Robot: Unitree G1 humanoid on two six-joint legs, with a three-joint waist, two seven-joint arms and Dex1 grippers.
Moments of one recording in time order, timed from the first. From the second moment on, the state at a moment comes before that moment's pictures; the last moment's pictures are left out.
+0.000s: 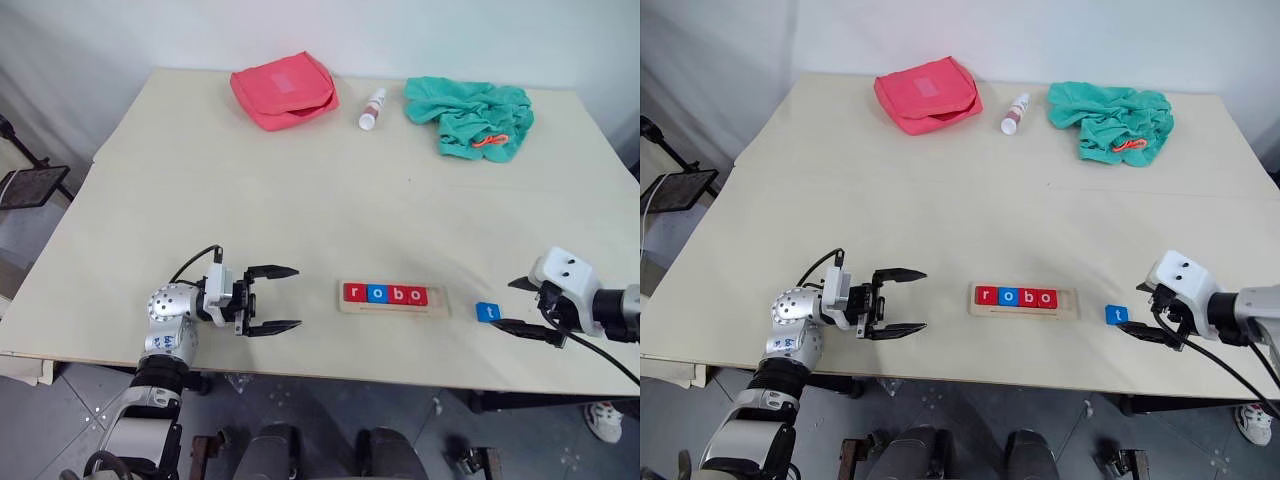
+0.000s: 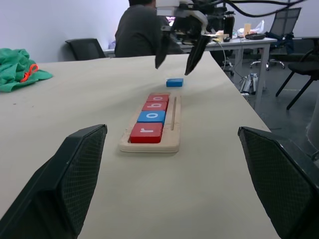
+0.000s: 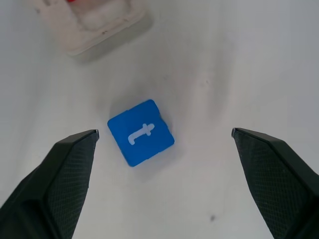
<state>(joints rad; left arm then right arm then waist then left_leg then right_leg) -0.48 0.37 0.02 0.58 -0.47 -0.41 -1.50 -0.19 -1.15 -0.06 0.04 0.26 0.38 1.16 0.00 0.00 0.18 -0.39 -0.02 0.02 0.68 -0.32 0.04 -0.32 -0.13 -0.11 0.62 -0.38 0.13</state>
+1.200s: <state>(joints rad) -0.43 0.37 0.03 0.49 -0.47 -0.40 -1.50 -0.59 -1.10 0.15 0.00 0.14 0.52 1.38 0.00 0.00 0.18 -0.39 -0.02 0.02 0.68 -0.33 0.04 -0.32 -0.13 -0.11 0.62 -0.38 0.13</state>
